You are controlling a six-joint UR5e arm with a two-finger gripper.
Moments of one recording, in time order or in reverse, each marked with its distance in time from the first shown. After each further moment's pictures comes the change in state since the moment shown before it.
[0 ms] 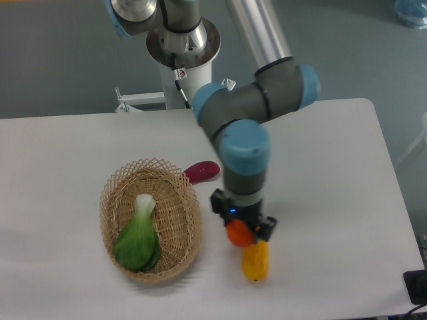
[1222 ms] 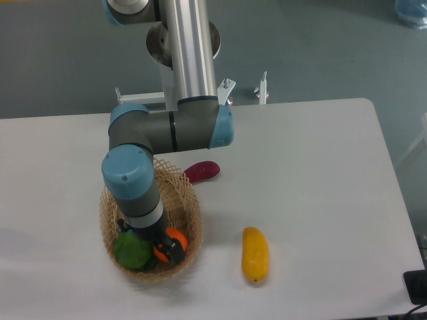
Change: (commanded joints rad) arm -0.151 -0.025 -0.001 0.066 0.032 -0.103
